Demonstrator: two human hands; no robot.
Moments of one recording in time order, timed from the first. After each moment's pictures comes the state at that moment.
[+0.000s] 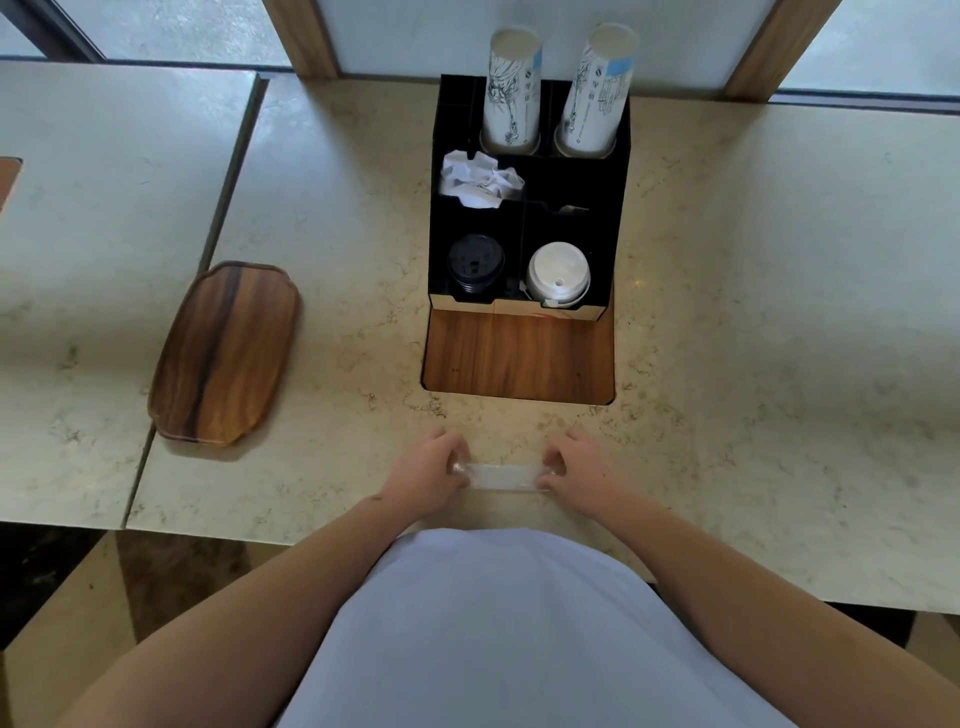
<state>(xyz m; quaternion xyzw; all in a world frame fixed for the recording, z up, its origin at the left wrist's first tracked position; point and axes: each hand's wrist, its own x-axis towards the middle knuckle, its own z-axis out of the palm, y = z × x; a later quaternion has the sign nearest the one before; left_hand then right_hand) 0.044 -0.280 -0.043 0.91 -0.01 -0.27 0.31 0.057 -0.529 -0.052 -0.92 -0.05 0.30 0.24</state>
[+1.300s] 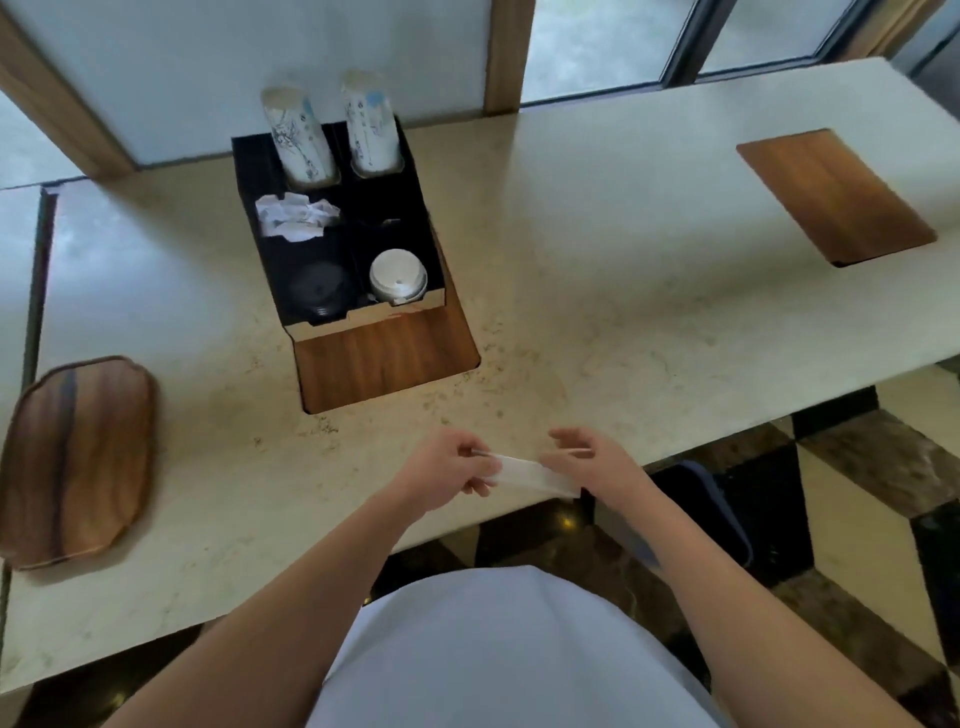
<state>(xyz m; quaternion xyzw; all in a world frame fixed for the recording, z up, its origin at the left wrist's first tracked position) 0.007 -0.402 0.022 0.79 -0.12 -0.38 0.47 -0.083 -0.627 0.027 -0.77 0.28 0.20 0.53</state>
